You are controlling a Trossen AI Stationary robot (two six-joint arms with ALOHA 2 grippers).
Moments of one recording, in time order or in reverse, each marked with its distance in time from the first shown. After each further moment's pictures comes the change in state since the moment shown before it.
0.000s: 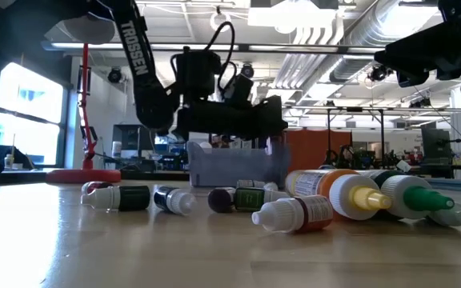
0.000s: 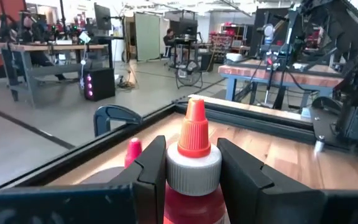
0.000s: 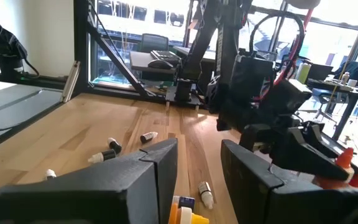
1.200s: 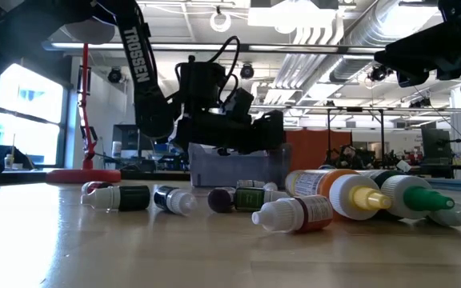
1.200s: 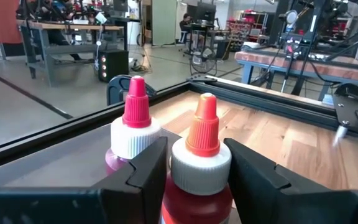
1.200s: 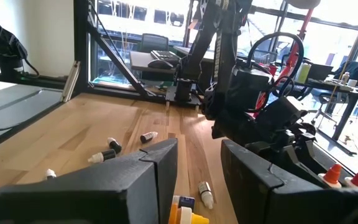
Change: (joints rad) left arm -0.005 0.048 0.002 -0.037 -0.085 -0.060; right arm 0.000 0.000 0.000 0.000 0.000 0.000
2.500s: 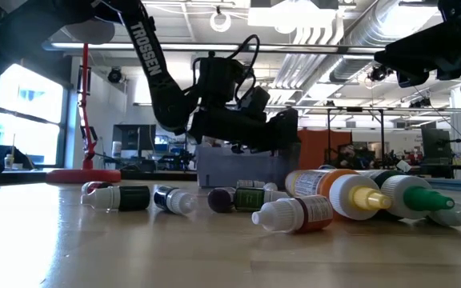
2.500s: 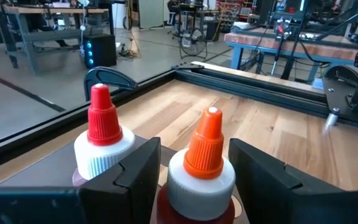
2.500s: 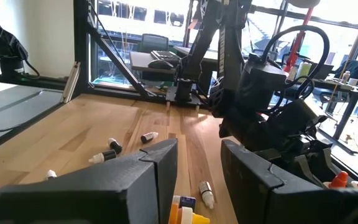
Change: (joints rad) left arm -0.002 -0.001 0.124 -0.194 0.067 0.007; right arm 0.000 0.000 0.000 0.000 -0.001 0.007
